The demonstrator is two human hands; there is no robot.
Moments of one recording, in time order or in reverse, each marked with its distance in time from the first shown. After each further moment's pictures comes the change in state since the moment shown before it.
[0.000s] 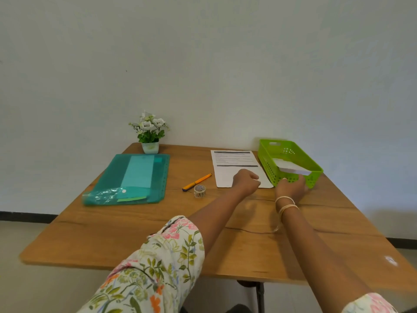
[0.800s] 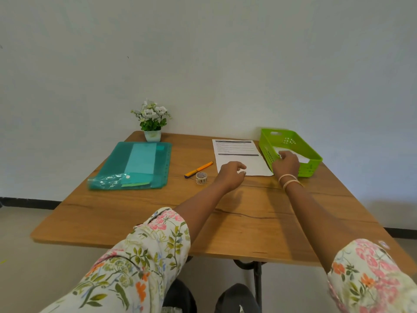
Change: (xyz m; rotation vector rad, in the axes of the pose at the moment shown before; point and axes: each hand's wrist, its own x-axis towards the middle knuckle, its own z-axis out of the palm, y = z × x) left_hand -0.019 -0.033 -0.034 0.201 0.008 0.174; right_hand 0.026 -0.009 0.008 -0.343 -0.318 -0.375
